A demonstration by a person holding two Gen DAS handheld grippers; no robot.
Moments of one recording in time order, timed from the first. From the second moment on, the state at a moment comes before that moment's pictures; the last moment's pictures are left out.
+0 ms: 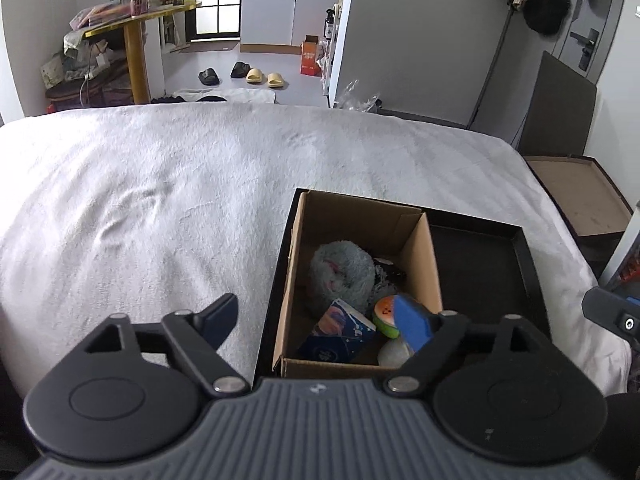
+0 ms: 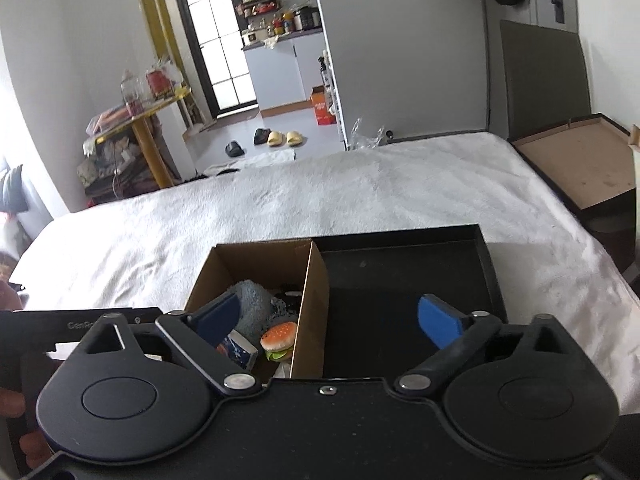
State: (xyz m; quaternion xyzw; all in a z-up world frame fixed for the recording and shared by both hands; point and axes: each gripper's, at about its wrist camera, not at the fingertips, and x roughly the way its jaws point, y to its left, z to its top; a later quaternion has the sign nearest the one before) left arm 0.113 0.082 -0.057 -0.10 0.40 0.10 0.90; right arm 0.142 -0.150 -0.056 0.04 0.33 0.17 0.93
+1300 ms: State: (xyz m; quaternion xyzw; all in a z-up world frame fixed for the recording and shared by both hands) left arm 0.008 0.023 0.020 -0.06 0.39 0.04 0.92; right arm 0.056 -0.206 0.000 0.07 0.32 0.16 0.93
